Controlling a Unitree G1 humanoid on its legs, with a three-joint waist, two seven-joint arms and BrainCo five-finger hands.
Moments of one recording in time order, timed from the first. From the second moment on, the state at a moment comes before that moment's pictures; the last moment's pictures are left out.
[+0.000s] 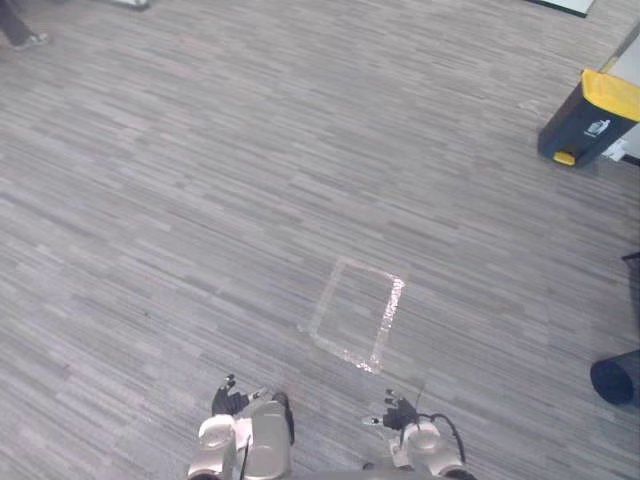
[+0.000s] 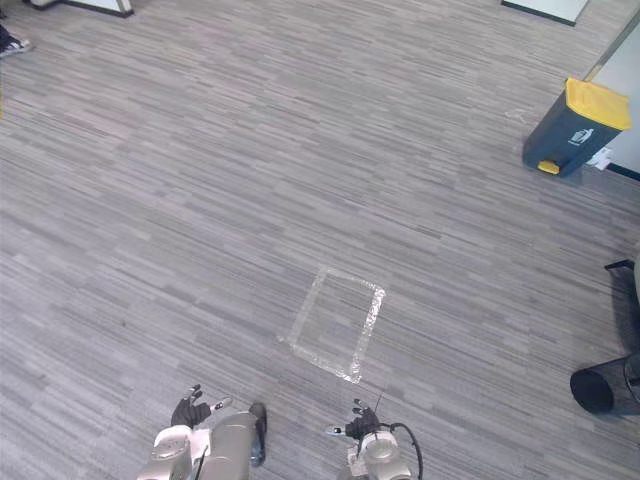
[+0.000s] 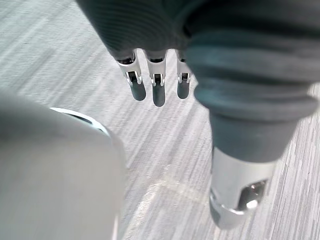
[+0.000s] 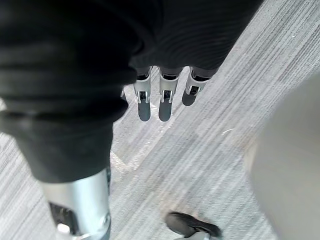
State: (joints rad) left arm 0.01 0.06 0.15 0.93 0.01 -0.06 0.13; right arm -0.04 0.00 0.06 1.04 -0.20 -0.03 -0.09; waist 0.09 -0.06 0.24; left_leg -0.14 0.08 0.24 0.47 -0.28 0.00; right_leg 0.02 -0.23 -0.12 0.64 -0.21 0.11
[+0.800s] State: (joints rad) left arm 0.03 0.03 0.09 0.96 0.04 -0.04 0.13; right arm -0.07 -0.06 0.05 1.04 -0.23 -0.02 -0.09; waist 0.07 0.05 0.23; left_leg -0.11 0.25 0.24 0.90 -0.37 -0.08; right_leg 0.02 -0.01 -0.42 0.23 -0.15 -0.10
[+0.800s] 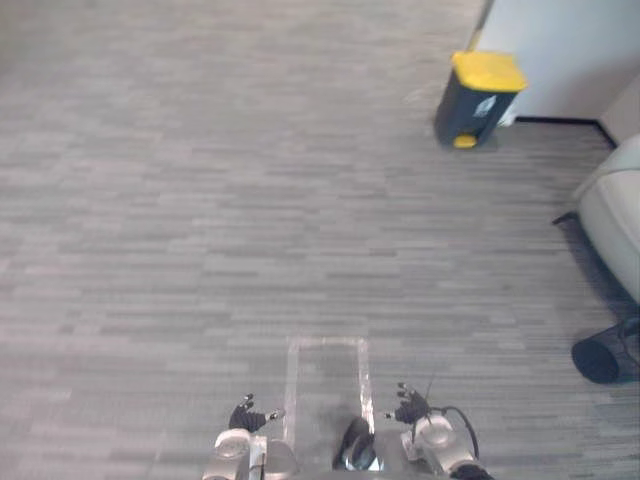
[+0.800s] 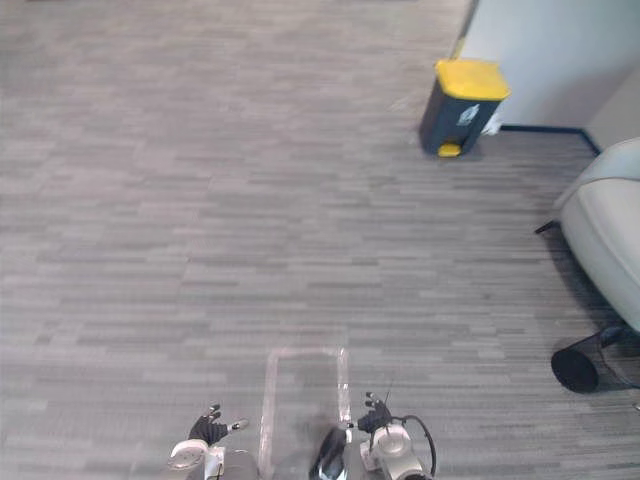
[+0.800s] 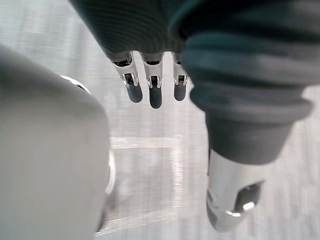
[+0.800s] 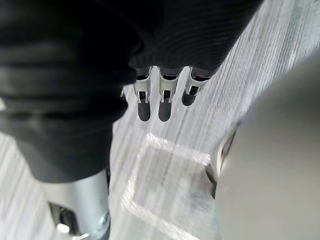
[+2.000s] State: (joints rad) left arm 0.00 0.04 0.01 0.97 0.06 -0.05 0.11; right arm -0.04 -0.08 0.01 1.04 -0.23 -0.04 -0.10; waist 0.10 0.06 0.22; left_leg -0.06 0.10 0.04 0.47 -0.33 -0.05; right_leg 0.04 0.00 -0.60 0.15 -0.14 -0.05
